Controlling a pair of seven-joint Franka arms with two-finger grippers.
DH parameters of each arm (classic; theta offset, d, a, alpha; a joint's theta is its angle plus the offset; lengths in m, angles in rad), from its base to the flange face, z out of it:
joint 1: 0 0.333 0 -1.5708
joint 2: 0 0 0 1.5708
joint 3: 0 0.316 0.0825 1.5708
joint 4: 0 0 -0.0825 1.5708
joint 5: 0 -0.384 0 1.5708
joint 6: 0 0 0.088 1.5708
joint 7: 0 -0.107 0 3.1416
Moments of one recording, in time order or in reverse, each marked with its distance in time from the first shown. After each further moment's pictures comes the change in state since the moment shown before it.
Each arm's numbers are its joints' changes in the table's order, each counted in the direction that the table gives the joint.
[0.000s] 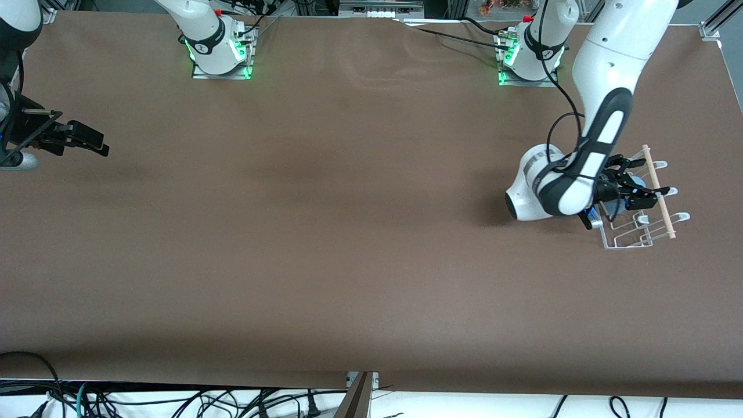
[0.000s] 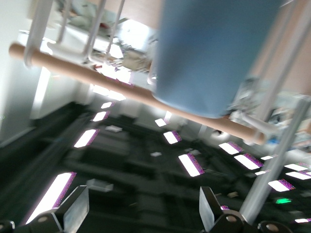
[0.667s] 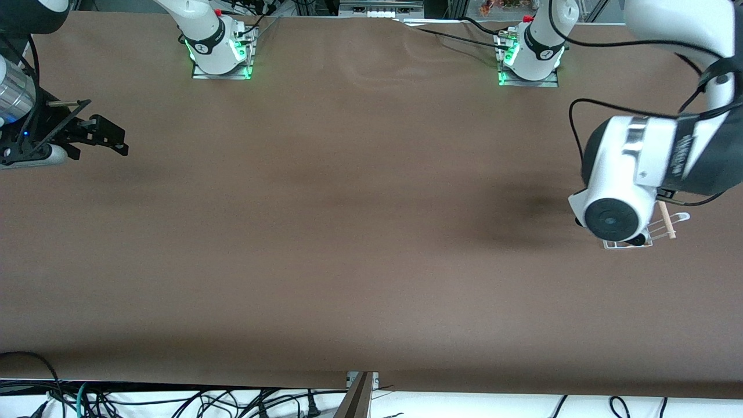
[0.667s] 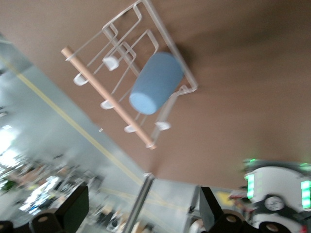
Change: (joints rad) left arm 0.005 -0.066 0.005 0.599 0.662 0.045 0.065; right arm 0.031 0.005 0.079 0.067 0.014 0.000 -0.002
